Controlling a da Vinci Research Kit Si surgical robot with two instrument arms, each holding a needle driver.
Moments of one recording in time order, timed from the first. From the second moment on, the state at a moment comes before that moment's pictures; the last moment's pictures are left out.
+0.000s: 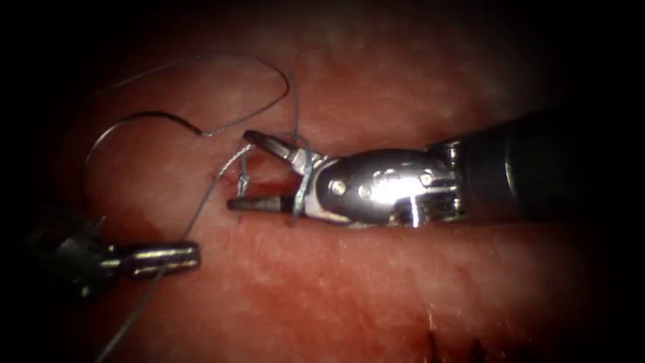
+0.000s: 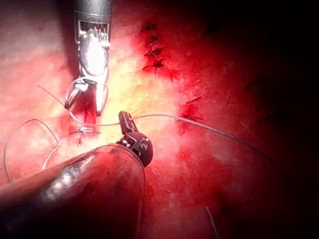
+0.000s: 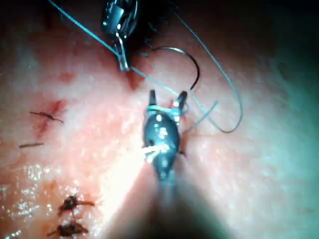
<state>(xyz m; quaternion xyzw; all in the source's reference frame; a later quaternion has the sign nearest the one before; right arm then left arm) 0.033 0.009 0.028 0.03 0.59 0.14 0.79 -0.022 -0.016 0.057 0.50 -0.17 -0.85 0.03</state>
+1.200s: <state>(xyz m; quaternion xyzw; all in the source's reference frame) 0.034 0.007 0.030 0.05 0.56 0.12 0.82 -0.024 -0.011 0.044 0.54 -0.19 -0.82 0.08</state>
